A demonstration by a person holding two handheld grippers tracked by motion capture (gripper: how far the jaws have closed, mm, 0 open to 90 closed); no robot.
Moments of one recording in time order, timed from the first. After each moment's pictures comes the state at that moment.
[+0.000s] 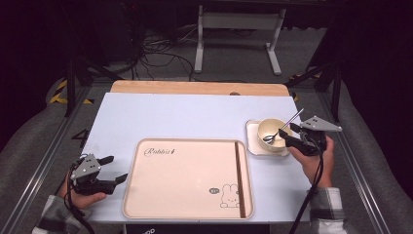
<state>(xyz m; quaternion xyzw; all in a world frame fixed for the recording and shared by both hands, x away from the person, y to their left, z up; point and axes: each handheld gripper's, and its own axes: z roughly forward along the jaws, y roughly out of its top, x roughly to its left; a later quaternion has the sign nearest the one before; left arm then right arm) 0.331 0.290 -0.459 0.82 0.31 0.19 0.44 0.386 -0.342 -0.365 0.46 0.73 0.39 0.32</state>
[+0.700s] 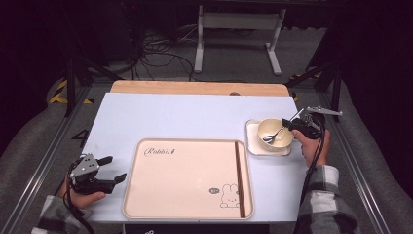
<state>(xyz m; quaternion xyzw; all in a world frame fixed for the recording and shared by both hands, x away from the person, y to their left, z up) 0.334 0.295 -0.465 0.82 0.32 0.18 0.44 0.465 -0.390 -0.407 0.56 0.68 0.42 0.22</state>
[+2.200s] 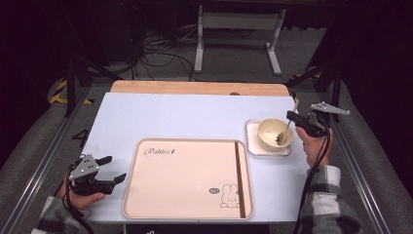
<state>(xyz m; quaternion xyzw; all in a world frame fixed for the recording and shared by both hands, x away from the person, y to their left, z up) 0.330 0.294 -0.461 0.82 0.32 0.19 0.44 0.445 -0.379 -0.375 0.49 0.69 0.47 0.26</state>
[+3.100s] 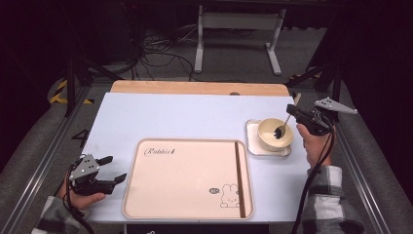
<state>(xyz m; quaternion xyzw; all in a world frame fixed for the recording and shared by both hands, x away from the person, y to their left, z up) 0.330 0.294 -0.460 0.82 0.31 0.19 0.44 0.427 -0.362 -0.341 0.46 0.67 0.51 0.29</state>
